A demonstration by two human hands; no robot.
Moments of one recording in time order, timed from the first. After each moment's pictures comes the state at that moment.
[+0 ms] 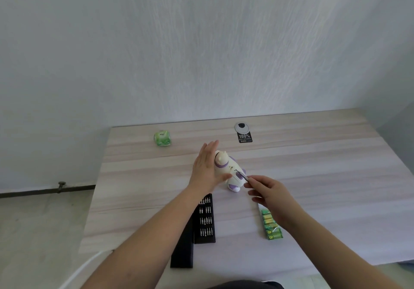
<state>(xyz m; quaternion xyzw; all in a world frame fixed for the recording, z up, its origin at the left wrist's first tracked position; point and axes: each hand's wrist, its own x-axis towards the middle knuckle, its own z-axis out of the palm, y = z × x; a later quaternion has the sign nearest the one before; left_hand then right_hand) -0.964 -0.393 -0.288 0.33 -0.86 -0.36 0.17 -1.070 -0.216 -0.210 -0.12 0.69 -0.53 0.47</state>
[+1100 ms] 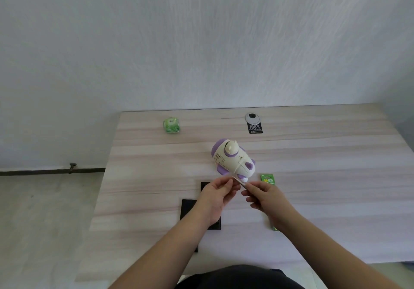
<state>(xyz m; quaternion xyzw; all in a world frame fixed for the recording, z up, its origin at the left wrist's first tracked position) -0.922 -0.313 -0.274 0.43 -0.25 -0.85 0.19 -1.044 -0.216 -0.248 -0.09 0.71 -0.48 0.51</state>
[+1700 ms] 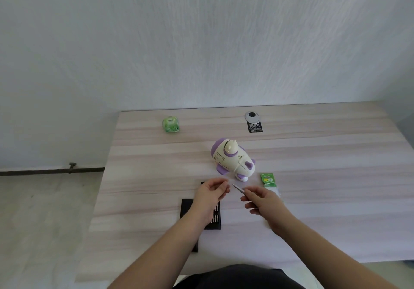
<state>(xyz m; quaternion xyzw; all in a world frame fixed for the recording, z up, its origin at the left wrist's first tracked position) -0.915 -0.320 -0.307 0.48 -0.35 -0.78 0.20 -1.043 -0.210 -0.268 -0.12 0.73 -0.44 0.51</state>
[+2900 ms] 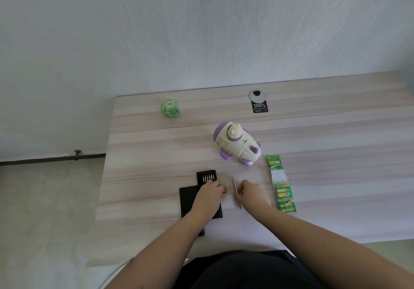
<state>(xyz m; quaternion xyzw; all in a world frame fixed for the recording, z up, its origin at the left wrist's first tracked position) -0.880 -0.322 -0.391 0.28 -0.92 -0.27 -0.02 -1.020 -0.233 -0.356 -0.32 0.87 -0.06 0.38</state>
